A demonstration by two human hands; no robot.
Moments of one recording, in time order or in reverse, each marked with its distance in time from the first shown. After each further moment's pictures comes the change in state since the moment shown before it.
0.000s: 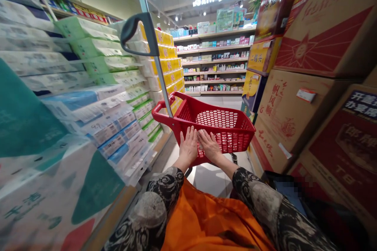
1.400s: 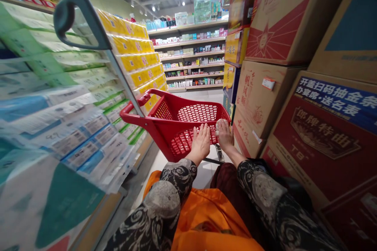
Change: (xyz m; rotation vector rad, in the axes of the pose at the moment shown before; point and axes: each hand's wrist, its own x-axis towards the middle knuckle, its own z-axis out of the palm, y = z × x) left_hand 0.032 0.136 0.003 -0.051 -0.094 0.299; right_hand -0.088 0.121 -0.022 -0.087 -0.057 0.645
